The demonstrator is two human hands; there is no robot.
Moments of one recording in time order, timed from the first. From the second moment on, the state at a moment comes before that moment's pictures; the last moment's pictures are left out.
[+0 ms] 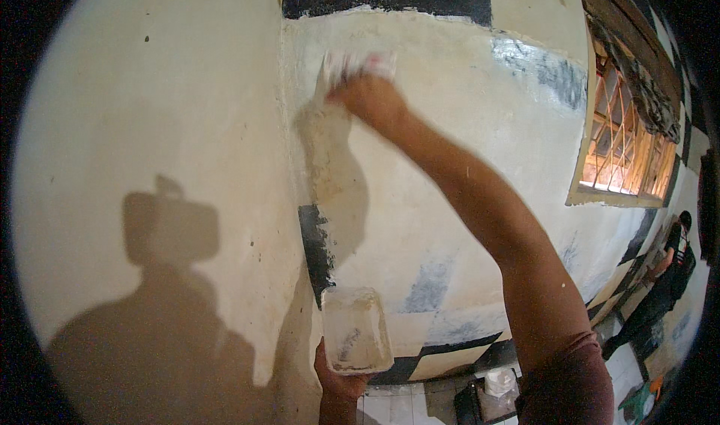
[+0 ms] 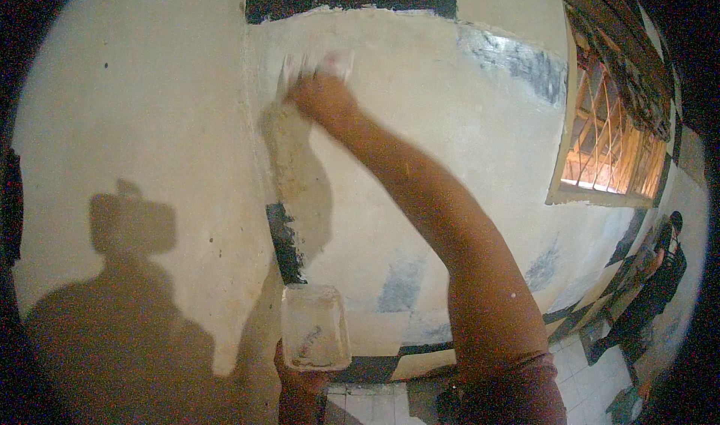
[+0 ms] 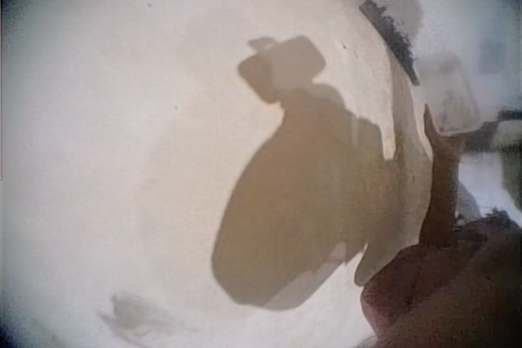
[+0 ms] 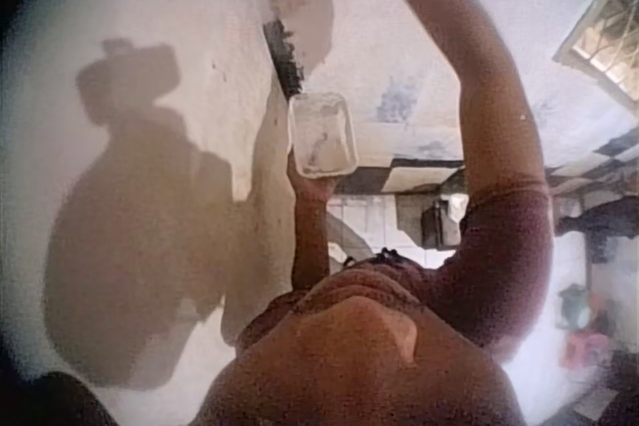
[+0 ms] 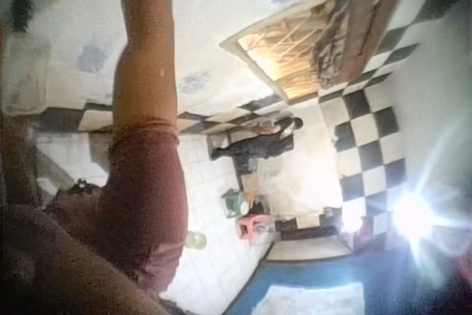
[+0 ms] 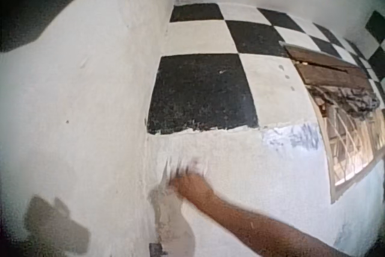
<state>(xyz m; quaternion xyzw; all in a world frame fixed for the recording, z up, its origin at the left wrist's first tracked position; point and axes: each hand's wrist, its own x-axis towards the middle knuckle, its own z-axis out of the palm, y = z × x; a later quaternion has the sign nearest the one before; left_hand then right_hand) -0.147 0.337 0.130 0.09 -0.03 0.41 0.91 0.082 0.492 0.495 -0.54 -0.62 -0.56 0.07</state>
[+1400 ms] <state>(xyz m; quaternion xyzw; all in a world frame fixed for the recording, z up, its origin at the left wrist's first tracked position) -0.140 0.340 0.121 0.32 0.03 0.49 0.81 0.082 0.520 0.505 -0.48 -0.65 -0.57 0.17</state>
